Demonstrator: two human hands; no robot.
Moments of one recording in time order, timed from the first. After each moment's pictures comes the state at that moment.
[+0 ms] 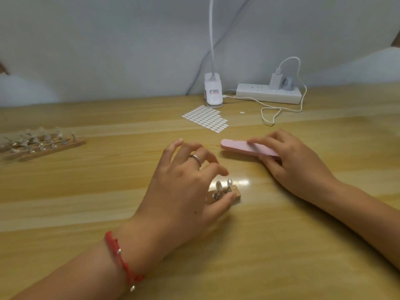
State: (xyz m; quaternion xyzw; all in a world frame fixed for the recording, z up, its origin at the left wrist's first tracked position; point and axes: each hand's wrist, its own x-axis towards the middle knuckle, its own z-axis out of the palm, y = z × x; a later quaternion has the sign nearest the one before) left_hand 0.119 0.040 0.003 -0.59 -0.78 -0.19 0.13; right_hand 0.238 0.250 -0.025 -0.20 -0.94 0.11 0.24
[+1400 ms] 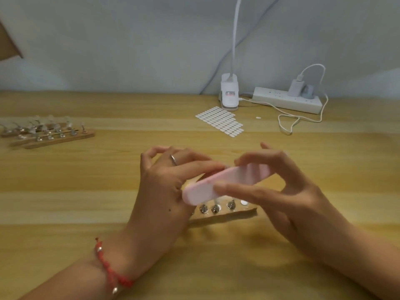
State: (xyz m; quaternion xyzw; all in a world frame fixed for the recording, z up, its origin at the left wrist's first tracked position) left_hand 0.093 0.026 -0.011 -0.54 -0.68 -0.47 0.15; right_hand 0.234 0.193 -0.015 0.09 -0.93 0.12 0.33
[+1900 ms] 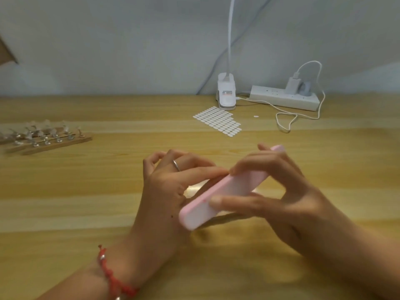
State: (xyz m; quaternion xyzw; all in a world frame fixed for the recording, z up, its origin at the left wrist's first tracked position) left_hand 0.099 0.027 -0.009 -0.55 -0.68 -0.46 0.13; right_hand 0.237 0.186 -0.012 0.11 -0.93 0.11 0.34
